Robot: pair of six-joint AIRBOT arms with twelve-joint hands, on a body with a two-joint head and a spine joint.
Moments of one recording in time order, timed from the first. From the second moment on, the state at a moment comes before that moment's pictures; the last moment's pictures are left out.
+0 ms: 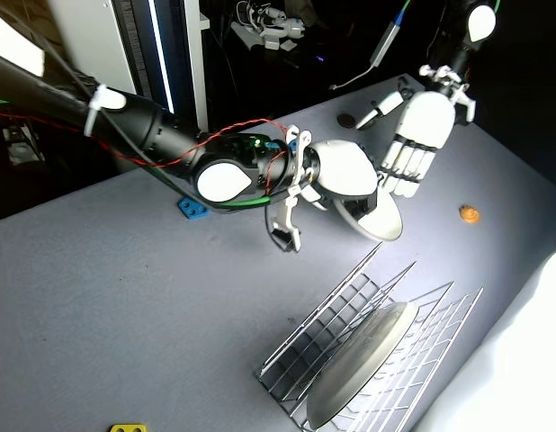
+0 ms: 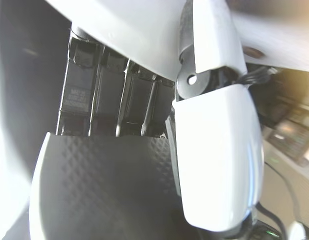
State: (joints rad) left arm 0.56 -0.86 1.38 1.49 -0.73 -0.28; right arm -0.43 -1.37 1.24 -0.36 0.49 -0.85
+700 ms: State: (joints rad) left arm 0.46 -0.76 1.35 1.51 -0.79 -0.31; right arm -0.35 -1.21 1.08 -0.36 0.42 -0.74
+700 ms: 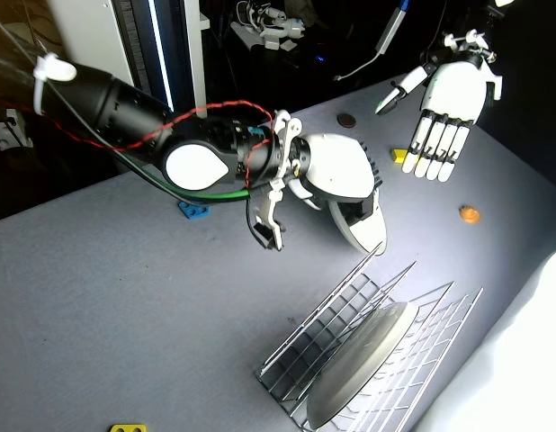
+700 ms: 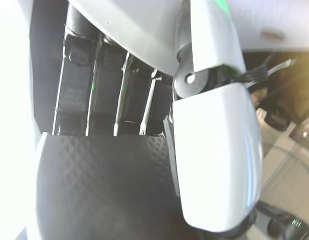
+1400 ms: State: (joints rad) left arm 0.45 -0.74 1.31 1.52 -0.80 -0.34; right arm -0.20 -1.12 1.05 -0.49 0.28 -0.17
